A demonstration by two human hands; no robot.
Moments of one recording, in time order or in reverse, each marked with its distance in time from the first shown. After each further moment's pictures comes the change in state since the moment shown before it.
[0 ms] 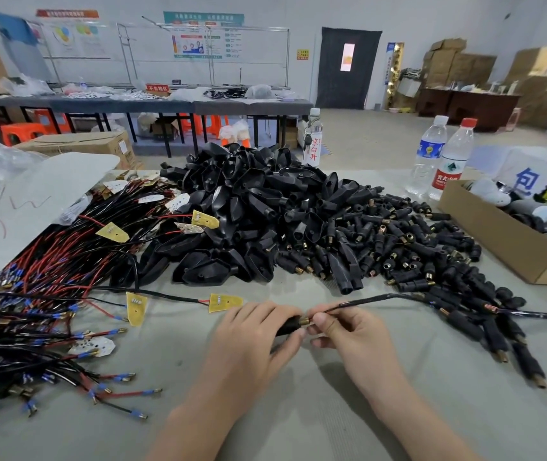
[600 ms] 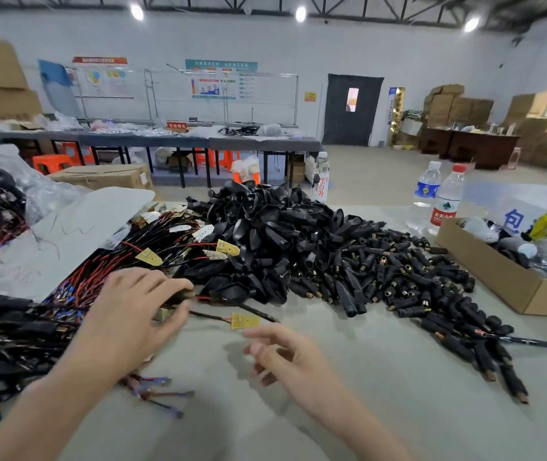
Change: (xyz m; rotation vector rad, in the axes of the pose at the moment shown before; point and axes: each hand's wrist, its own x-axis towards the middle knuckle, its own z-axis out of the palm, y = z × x) left_hand -0.017 -0.087 -0.155 0.468 0.167 0.029; right_hand -0.038 -0.029 0.075 -0.159 -0.393 -0.015
